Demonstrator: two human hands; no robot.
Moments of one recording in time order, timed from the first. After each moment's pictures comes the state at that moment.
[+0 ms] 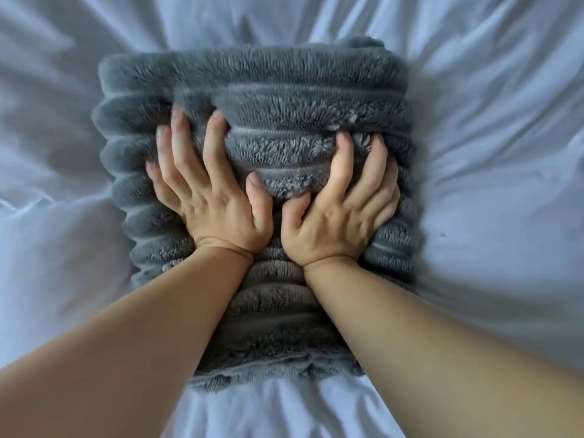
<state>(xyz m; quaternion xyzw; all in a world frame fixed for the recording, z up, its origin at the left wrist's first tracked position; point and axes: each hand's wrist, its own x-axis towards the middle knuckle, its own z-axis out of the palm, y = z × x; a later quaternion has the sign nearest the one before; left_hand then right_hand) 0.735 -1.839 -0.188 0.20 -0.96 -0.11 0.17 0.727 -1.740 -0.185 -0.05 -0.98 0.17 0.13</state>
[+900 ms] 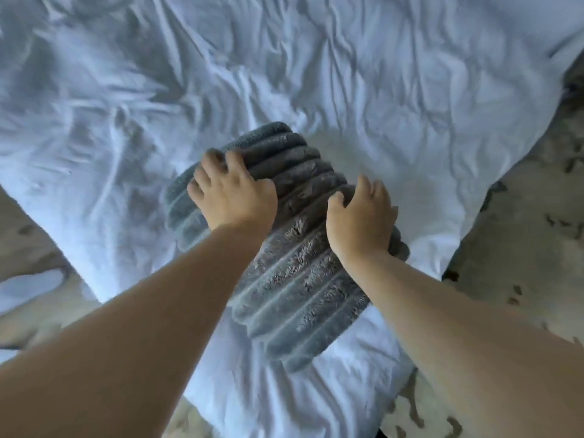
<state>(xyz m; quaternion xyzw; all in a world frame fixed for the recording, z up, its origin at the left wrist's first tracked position) 0.721 -1.886 0.013 -0.04 -0.98 -0.21 0.00 0.809 -1.762 0.005 -0.41 -0.90 0.18 0.02</state>
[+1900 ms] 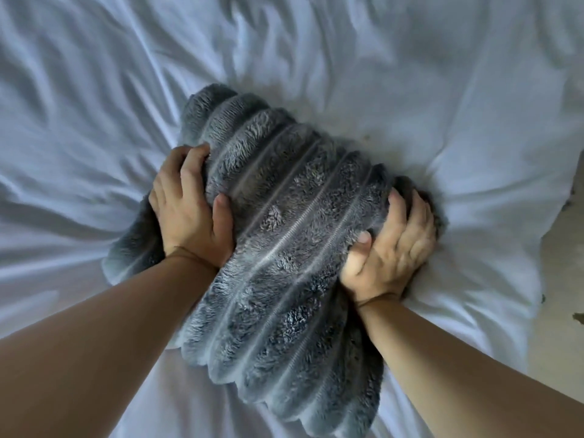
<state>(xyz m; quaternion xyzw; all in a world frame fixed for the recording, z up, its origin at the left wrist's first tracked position) 0.648 -1.874 -0.164 -0.32 -0.90 -0.30 0.00 0.818 -1.754 -0.169 -0.49 -0.84 0.07 0.24</state>
